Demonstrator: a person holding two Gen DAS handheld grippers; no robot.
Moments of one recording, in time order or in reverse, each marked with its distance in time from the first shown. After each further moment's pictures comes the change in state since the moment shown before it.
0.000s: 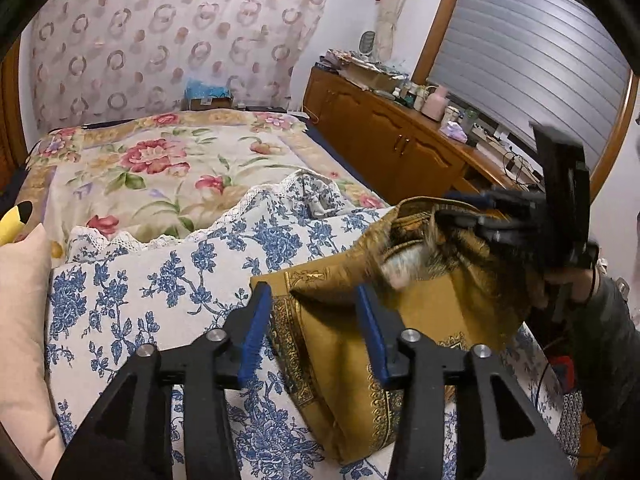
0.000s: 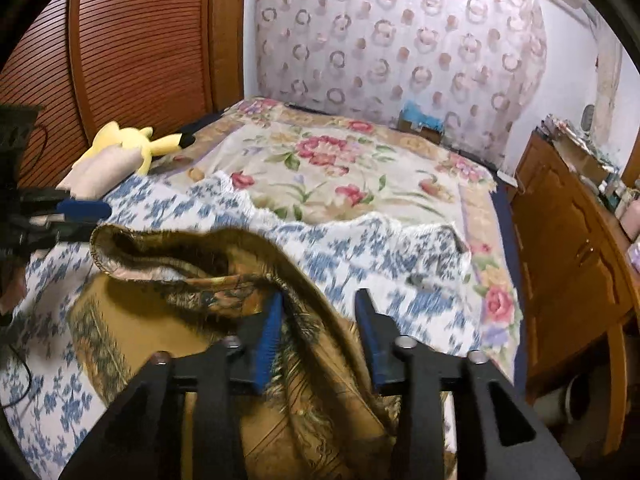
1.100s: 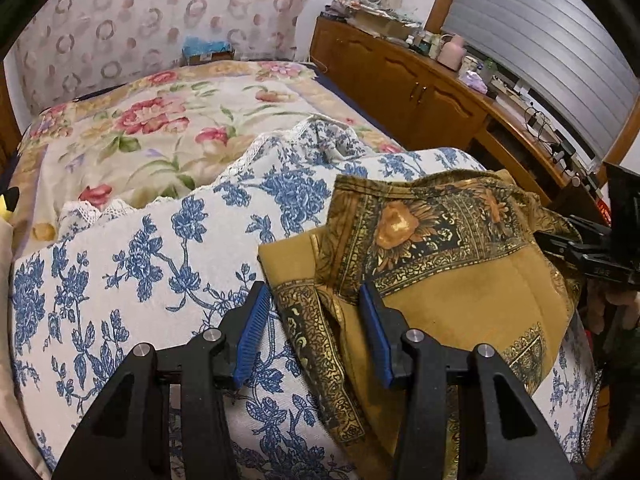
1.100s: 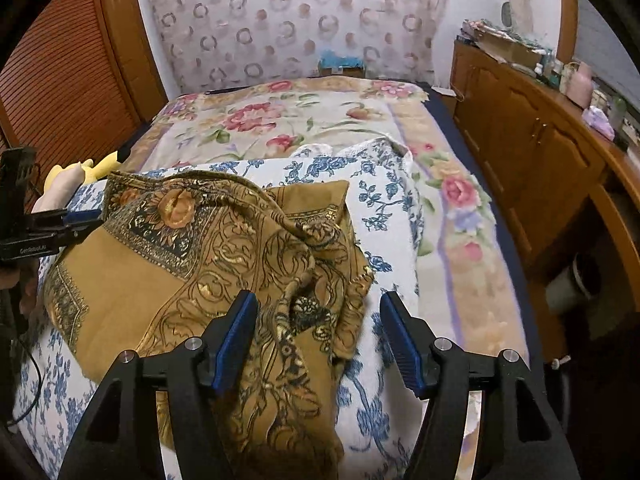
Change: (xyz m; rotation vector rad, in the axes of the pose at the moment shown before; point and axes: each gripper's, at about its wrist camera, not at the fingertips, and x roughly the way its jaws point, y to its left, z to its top) left arm 0.069 0.014 -0.005 0.029 0.184 0.048; right arm -0.034 -0.028 -0.084 0.354 0.122 -0.087
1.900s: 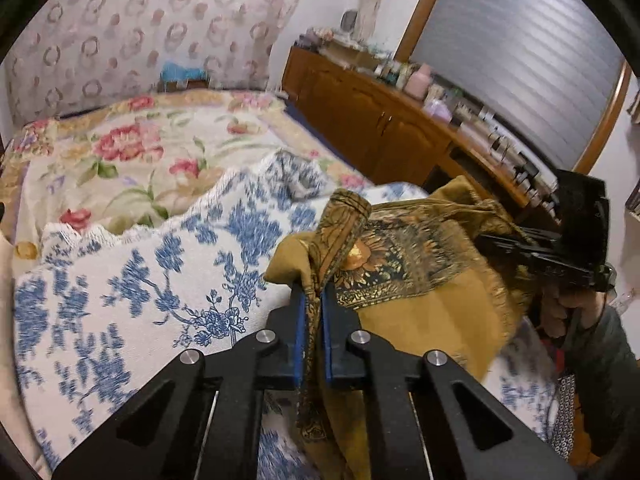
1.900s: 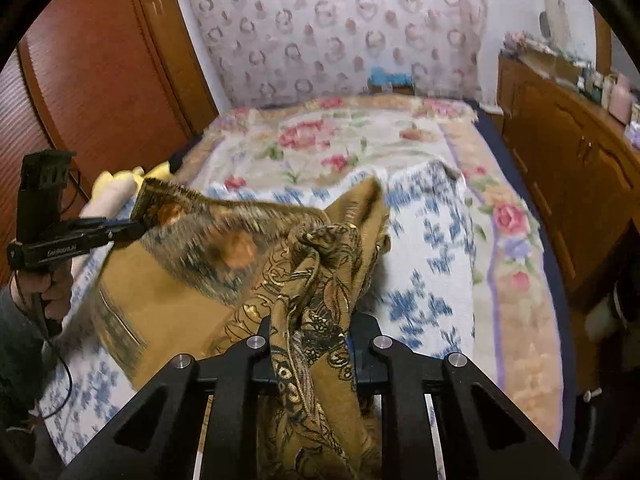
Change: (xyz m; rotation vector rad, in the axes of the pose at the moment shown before) left arm -0.054 -0.015 0.007 0.008 -0.126 -0.123; right arm -0.003 -0.014 0.015 -0.047 -0.094 0.183
